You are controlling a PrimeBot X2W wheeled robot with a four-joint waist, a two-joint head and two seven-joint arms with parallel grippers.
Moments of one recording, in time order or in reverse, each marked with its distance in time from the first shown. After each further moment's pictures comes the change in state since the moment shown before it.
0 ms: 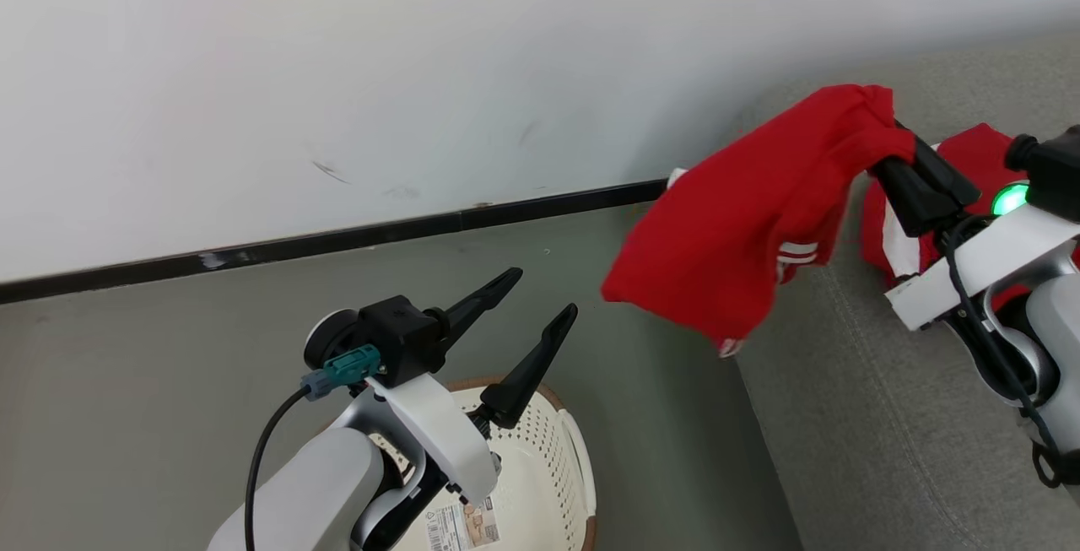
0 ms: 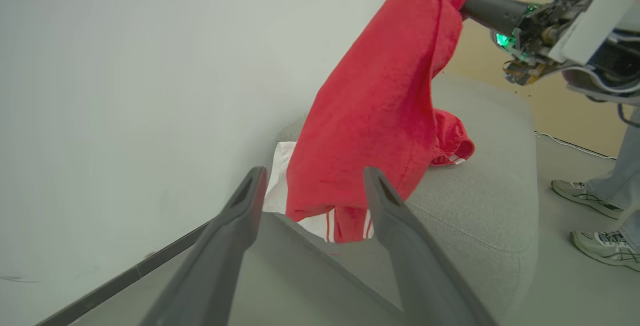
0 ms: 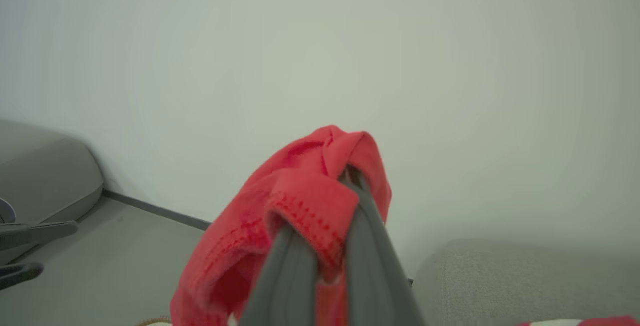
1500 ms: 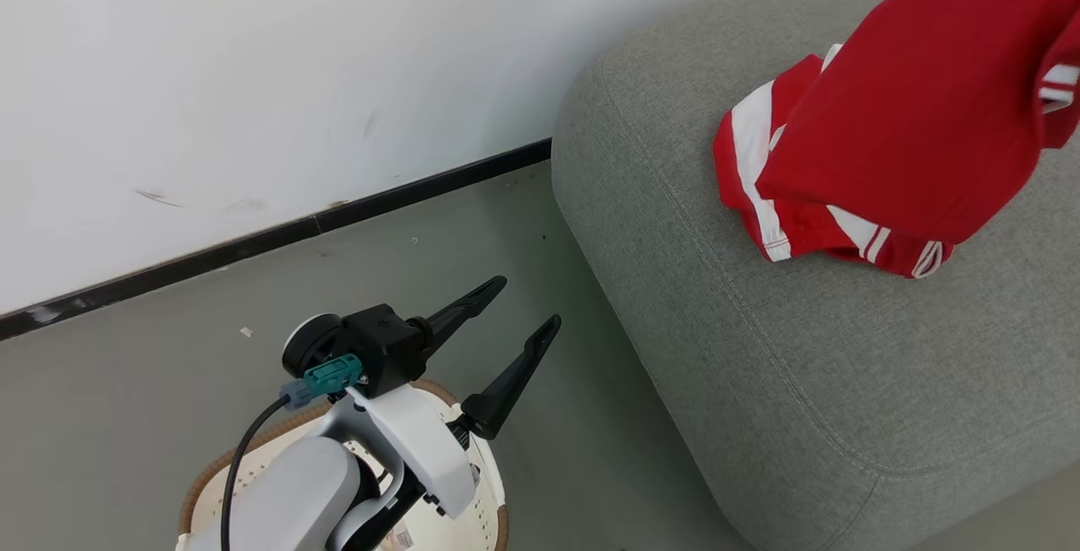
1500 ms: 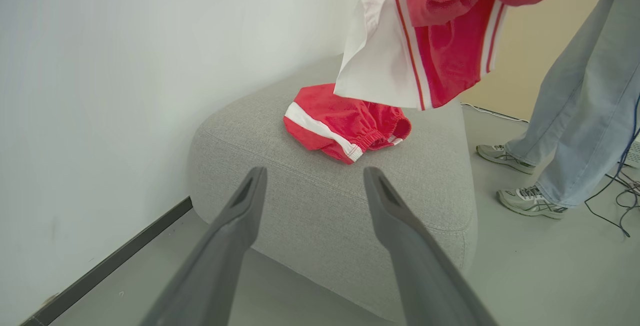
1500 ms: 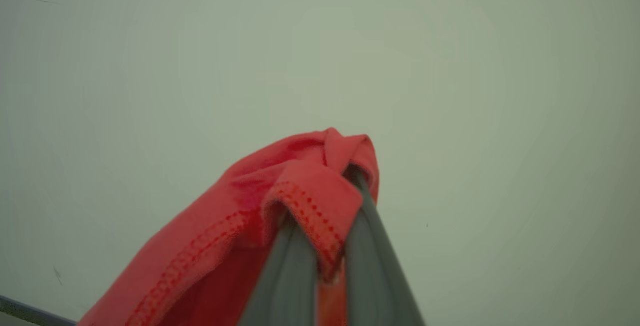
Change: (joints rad) left arm 0.018 0.059 -0.008 -0.057 -0.001 0.001 0.022; right arm -0.086 -0.214 -0.247 -0.239 -0.102 0.000 -0.003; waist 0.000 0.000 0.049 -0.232
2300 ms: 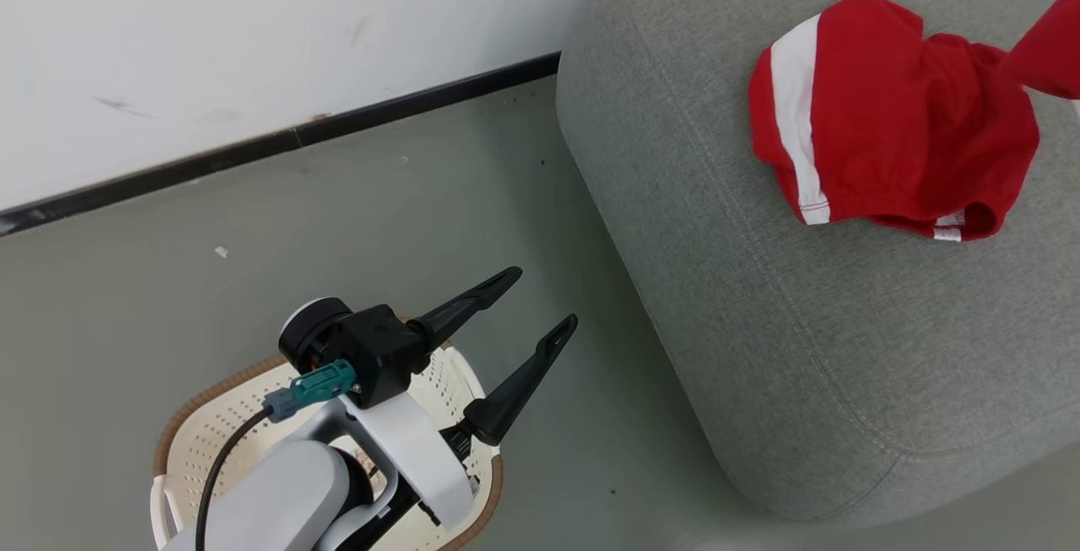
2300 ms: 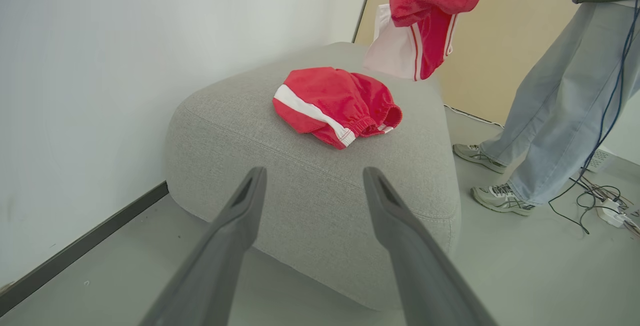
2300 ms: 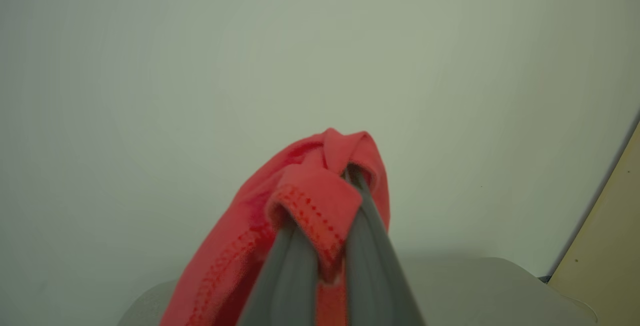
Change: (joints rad) left arm 0.001 0.066 -0.010 -0.167 0.002 0.007 0.037; right arm -0.100 -0.094 -0.186 0.290 0.037 0.000 0.042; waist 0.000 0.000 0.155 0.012
